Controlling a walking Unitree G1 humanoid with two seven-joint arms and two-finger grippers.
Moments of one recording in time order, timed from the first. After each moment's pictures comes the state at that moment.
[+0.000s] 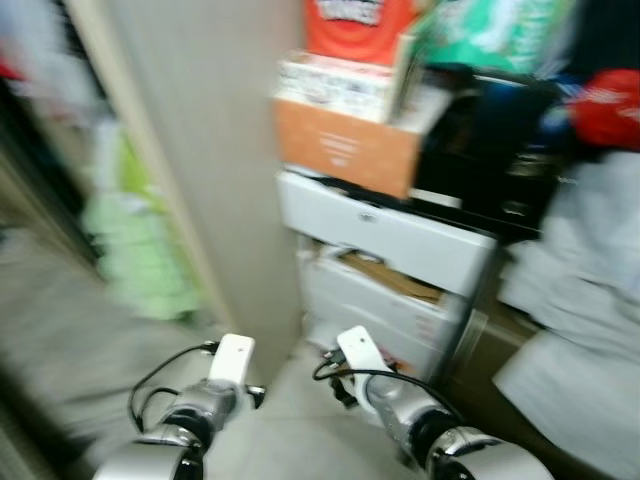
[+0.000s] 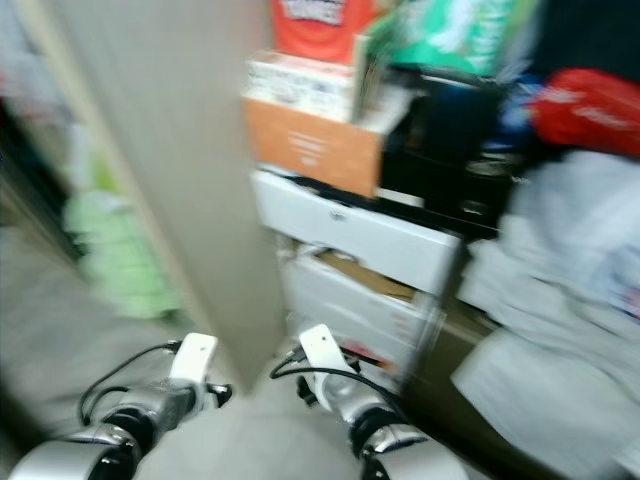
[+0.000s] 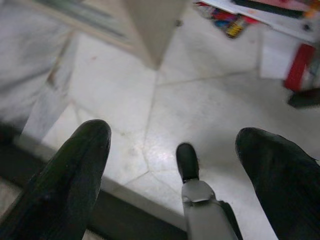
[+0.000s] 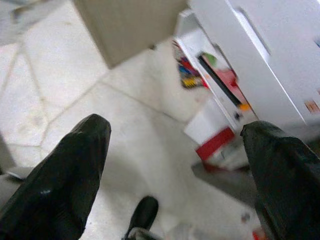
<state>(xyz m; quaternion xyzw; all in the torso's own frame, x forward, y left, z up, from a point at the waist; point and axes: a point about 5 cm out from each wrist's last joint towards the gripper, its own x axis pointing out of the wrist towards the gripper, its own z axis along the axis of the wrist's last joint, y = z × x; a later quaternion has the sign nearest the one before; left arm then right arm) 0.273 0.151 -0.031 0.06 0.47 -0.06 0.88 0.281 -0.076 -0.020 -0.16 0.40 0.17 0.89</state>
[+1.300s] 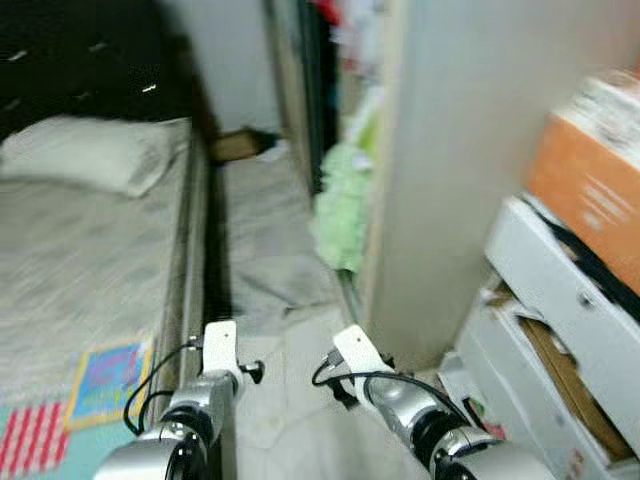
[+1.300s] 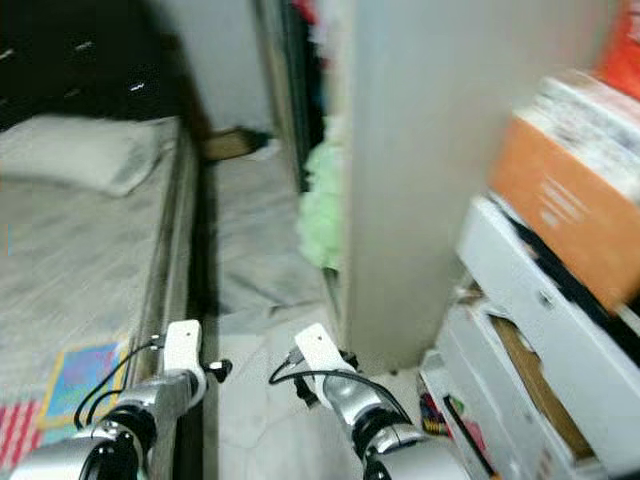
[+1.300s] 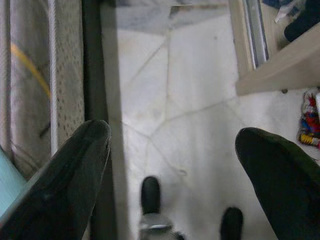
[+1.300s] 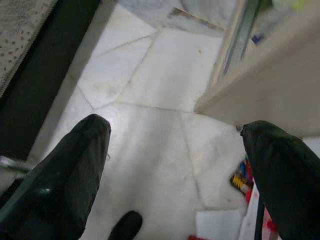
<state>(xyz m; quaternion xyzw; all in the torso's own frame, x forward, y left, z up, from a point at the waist) 0.283 0.161 -0.023 -0.05 0.42 0.03 0.90 0.280 -0.063 -0.018 -0.18 0.37 0.22 0.88</state>
